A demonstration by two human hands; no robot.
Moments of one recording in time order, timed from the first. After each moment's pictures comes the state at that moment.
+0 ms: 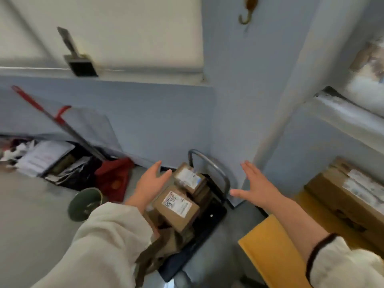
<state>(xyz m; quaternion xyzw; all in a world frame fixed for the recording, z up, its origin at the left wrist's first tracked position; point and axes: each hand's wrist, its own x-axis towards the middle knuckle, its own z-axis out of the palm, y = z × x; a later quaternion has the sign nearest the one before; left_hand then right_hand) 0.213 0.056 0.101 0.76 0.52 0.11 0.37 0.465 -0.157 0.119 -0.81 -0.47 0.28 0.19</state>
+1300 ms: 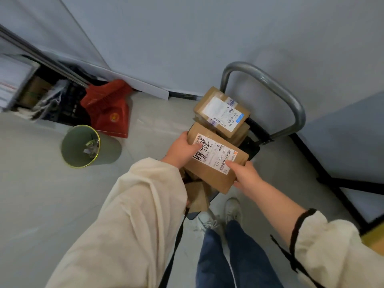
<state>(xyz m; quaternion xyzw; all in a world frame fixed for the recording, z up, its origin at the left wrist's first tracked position) 0.187 0.158 -0.169 0.66 0.55 -0.12 0.49 0.301 0.003 -0.157 -0.71 0.14 0.56 0.40</state>
